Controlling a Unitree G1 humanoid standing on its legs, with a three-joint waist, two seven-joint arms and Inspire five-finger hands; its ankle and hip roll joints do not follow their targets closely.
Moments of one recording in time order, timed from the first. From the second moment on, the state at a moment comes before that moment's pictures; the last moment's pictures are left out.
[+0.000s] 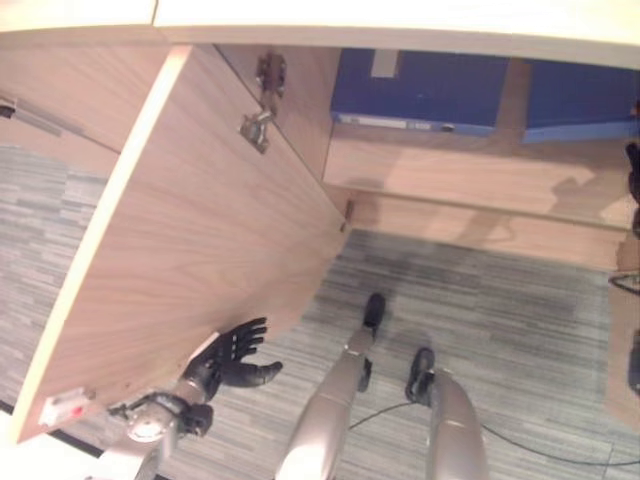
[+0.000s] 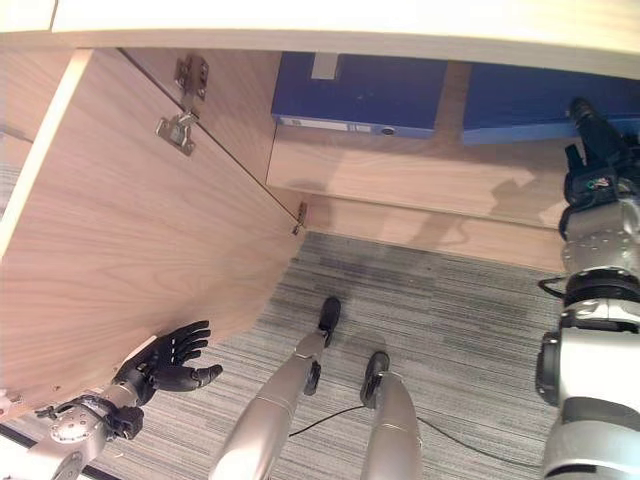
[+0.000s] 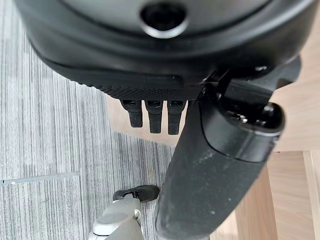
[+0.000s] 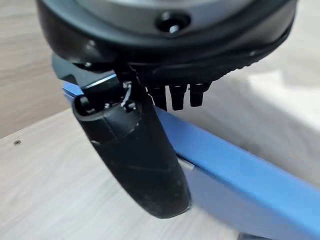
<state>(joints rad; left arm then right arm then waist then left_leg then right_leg) 0.18 0.75 -0.23 0.14 -0.54 0.00 -0.09 -1.03 -0.80 -0.06 1.04 1.39 -0.13 -0.14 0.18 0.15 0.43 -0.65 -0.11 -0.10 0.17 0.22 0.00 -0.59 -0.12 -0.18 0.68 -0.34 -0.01</state>
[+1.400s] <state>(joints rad) 0.11 0.69 -0.32 0.15 -0.53 0.04 -0.01 -1.13 -0.53 -0.18 0.93 1.34 -0.35 -0.65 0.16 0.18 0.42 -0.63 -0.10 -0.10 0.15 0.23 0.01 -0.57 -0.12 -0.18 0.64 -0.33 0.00</state>
